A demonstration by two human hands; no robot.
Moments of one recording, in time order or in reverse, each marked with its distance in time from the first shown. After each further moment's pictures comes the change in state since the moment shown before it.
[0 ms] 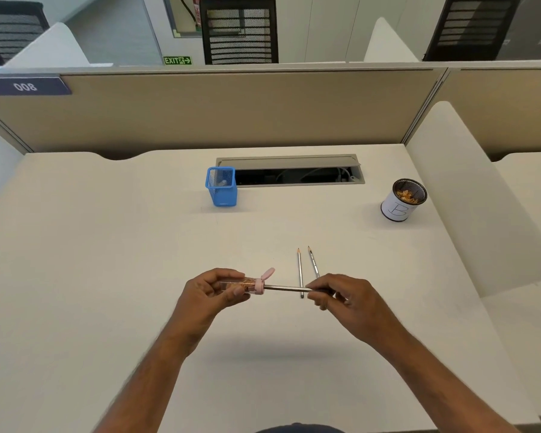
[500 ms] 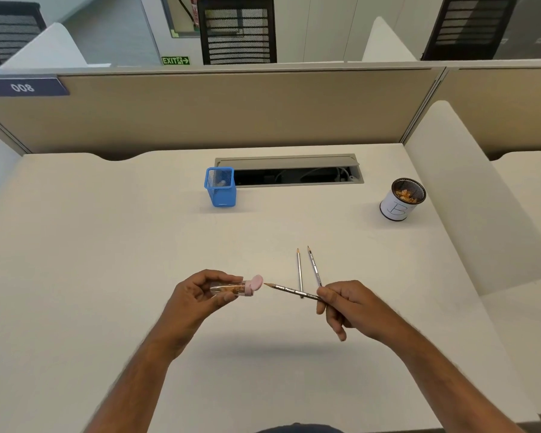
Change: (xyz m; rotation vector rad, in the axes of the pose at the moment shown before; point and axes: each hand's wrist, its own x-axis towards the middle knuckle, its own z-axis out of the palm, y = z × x) left_hand -0.003 -0.001 -0.023 0.107 -0.030 0.017; right_hand 0.002 0.016 -0.008 0.290 -0.263 0.367
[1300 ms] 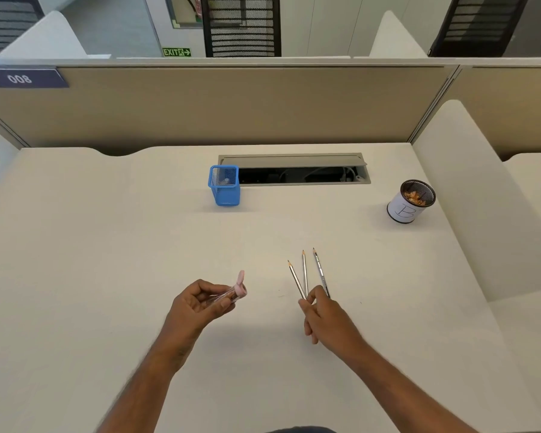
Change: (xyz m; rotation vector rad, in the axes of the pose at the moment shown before) left_hand 0.000 -0.028 -0.012 -0.172 0.105 -0.075; right_hand 0.051 0.047 0.066 -0.346 0.278 0.169
